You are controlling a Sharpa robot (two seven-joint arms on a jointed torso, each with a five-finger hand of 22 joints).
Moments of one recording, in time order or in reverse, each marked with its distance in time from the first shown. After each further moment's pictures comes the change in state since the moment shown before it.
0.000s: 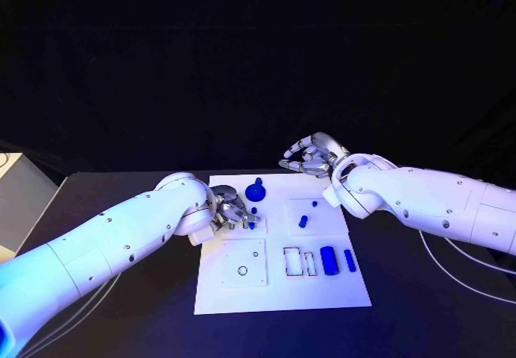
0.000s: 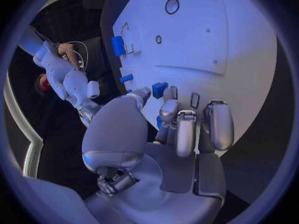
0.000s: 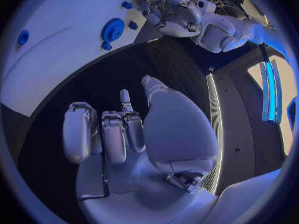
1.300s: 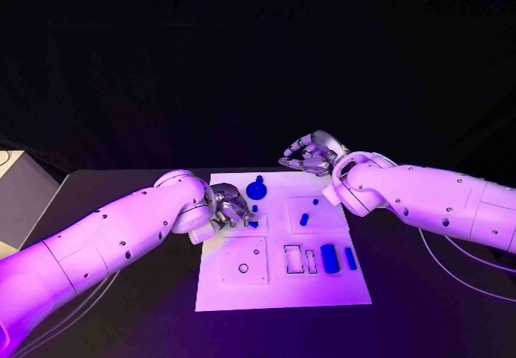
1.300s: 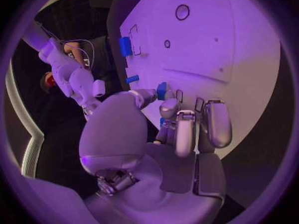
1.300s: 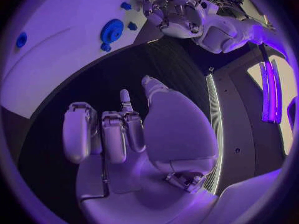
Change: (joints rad) left arm 0.001 -0.026 -0.002 0.032 0.065 0.004 0.011; left_hand 0.081 -0.054 0.378 -0.024 0.003 -0.048 -0.012 0.037 0.186 -0.018 -0.017 -0.029 -0.035 0.000 -0.014 0.000 0.000 0.000 -0.015 -0.018 -0.005 -0.014; right arm -0.002 0.007 0.000 -0.007 -0.001 0.007 -0.001; right_hand -0.005 0.005 0.000 0.000 0.000 0.001 -0.001 0.004 0.000 0.000 0.000 0.000 0.000 0.000 0.000 0.000 0.000 0.000 0.000 0.000 0.000 0.000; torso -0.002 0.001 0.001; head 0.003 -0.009
